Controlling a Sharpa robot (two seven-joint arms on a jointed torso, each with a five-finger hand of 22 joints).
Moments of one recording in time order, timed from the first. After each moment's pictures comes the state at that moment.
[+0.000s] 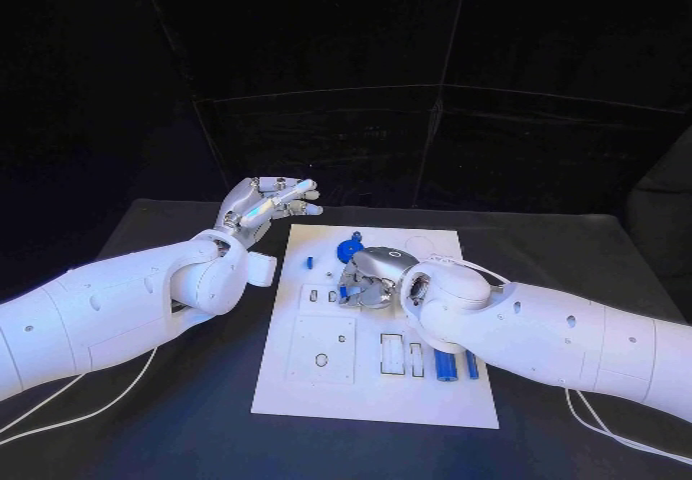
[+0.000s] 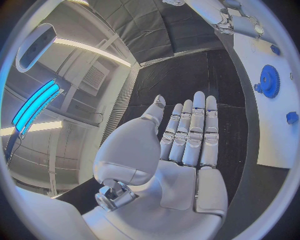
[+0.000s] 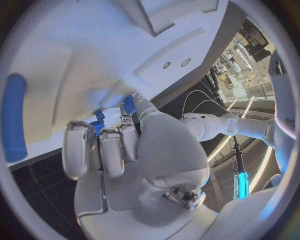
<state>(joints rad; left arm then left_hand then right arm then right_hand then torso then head) 1.20 -0.80 -0.04 1.38 -0.06 -0.24 0.61 1.25 0.12 -0.01 -0.08 0.04 0.99 0.21 0.12 0.07 1.08 0.15 0.13 0.07 1.13 0.11 0.24 0.14 0.18 0.89 0.23 0.32 0.13 1.12 -0.52 -0.01 1.44 -1.55 -0.22 -0.22 1.38 0.06 0.11 0.05 0.15 1.02 0.13 0.14 0.08 1.44 0.04 1.39 1.33 1.47 -0.02 1.53 1.31 0.06 1.46 0.08 1.45 1.30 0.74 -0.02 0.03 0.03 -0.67</state>
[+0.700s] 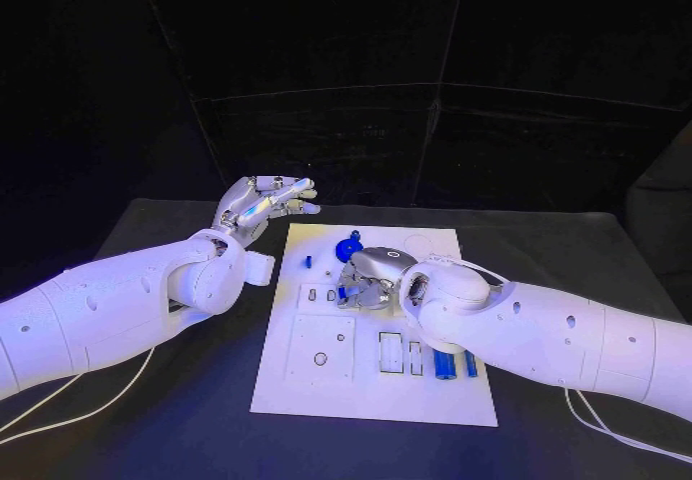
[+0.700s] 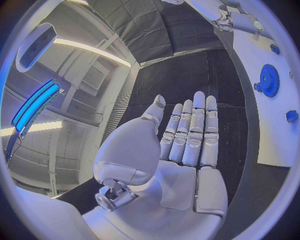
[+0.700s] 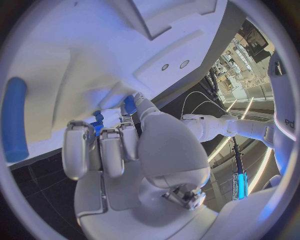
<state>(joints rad) 1.20 -0.80 -0.04 1.38 -0.05 -0.24 0.61 1.25 0.12 -0.01 -0.08 0.04 0.99 0.21 0.11 0.07 1.08 0.15 0.13 0.07 1.13 0.11 0.24 0.14 0.18 0.89 0.23 0.32 0.13 1.12 -0.53 -0.01 1.45 -1.56 -0.22 -0.23 1.36 0.04 0.11 0.05 0.15 1.02 0.14 0.14 0.07 1.43 0.05 1.37 1.33 1.47 -0.02 1.53 1.31 0.06 1.46 0.08 1.45 1.30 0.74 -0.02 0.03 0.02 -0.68</state>
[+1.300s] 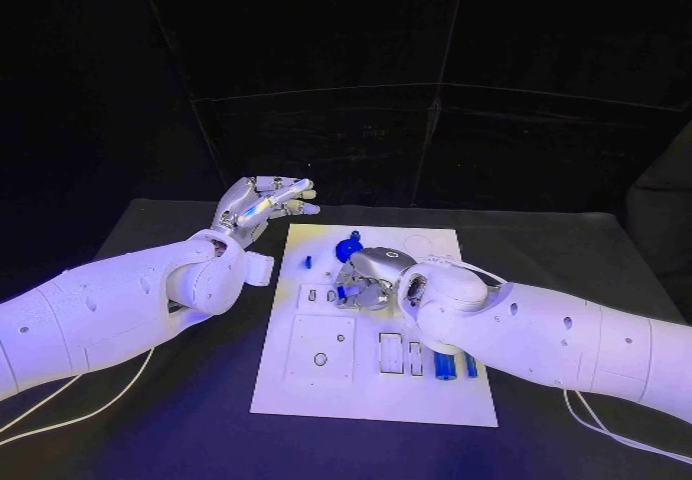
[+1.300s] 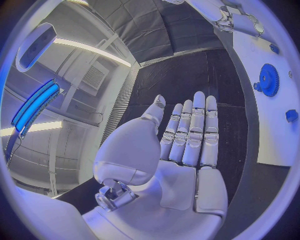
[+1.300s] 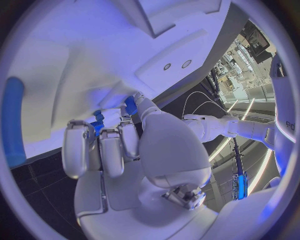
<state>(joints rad) 1.20 -0.80 -0.04 1.37 -0.05 -0.24 0.61 1.25 0.12 -0.01 -0.09 0.04 0.99 0.21 0.11 0.07 1.08 0.15 0.12 0.07 1.13 0.11 0.24 0.14 0.18 0.89 0.23 0.32 0.13 1.11 -0.52 -0.02 1.44 -1.57 -0.23 -0.24 1.34 0.01 0.10 0.05 0.14 0.95 0.16 0.10 0.07 1.40 0.07 1.33 1.31 1.47 -0.01 1.53 1.31 0.06 1.45 0.09 1.45 1.30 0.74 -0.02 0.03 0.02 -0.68</state>
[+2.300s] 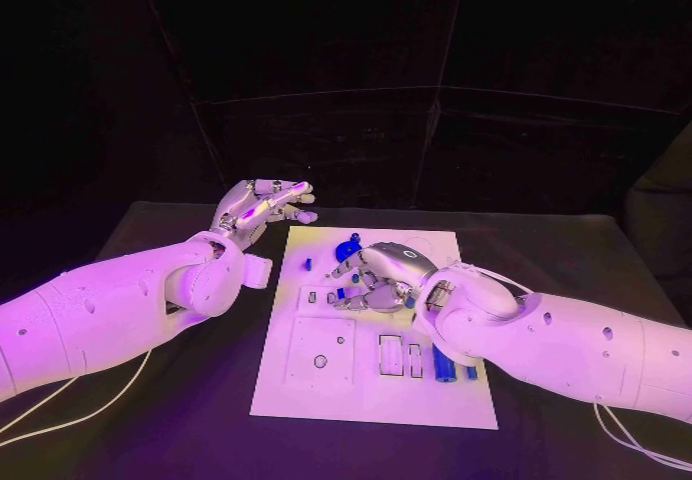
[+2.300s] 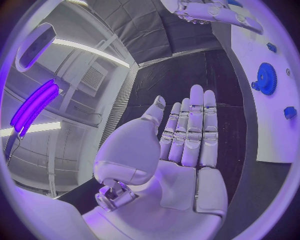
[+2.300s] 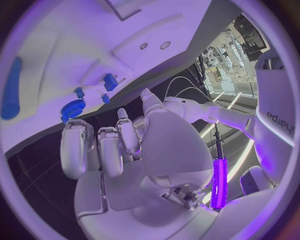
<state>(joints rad) 1.20 -0.80 -0.04 1.37 -0.07 -0.22 0.59 1.24 0.13 -0.01 -0.09 0.05 1.02 0.19 0.11 0.07 1.15 0.12 0.13 0.08 1.32 0.06 0.33 0.20 0.18 1.02 0.17 0.40 0.16 1.11 -0.64 -0.02 1.57 -1.51 -0.42 -0.05 1.30 -0.06 -0.01 0.13 0.26 0.87 0.18 0.09 0.07 1.39 0.08 1.33 1.31 1.47 0.01 1.52 1.31 0.06 1.45 0.10 1.44 1.29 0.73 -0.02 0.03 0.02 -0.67</state>
